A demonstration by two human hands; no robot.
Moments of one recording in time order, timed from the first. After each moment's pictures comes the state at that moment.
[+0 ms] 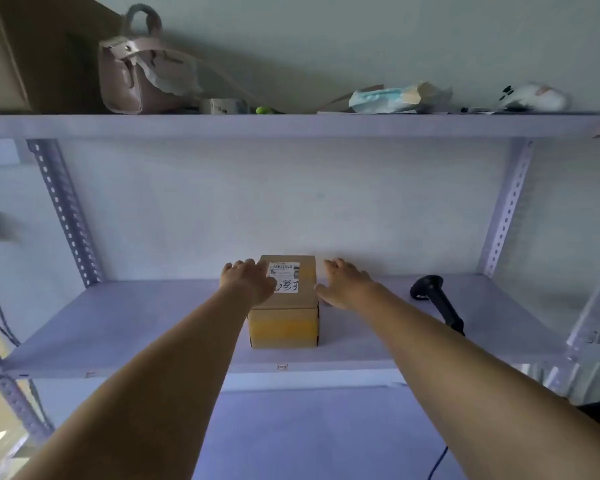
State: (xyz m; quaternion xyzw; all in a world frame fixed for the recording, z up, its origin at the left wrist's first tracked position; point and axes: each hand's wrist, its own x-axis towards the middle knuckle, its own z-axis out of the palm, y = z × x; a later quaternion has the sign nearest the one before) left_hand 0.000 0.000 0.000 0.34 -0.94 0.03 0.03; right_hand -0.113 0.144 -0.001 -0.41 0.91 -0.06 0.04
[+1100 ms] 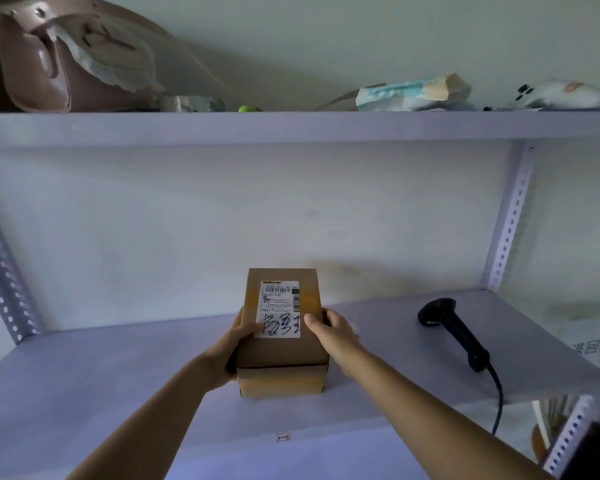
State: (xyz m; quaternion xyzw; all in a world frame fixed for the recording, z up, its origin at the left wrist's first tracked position) left_hand -0.035 -0.084 -0.092 0.24 -0.61 -0.75 0.05; right_hand -0.150 0.082 -0.087 -0.23 0.77 -0.55 0.21
